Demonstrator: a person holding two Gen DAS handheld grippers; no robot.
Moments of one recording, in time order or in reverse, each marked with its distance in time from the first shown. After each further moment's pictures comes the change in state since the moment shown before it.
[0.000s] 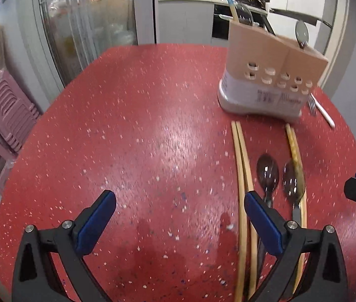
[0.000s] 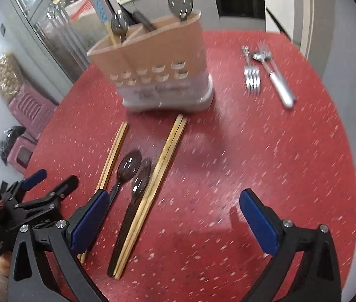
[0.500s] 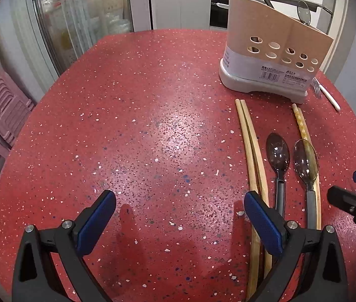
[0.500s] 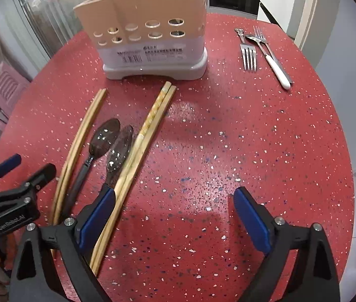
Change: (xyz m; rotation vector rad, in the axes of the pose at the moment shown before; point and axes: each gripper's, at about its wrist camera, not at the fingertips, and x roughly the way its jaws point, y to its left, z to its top) left arm 0.013 0.001 -0.015 0.021 0.054 -0.001; right arm 0.033 0.012 -0.021 -0.054 0.075 -0.186
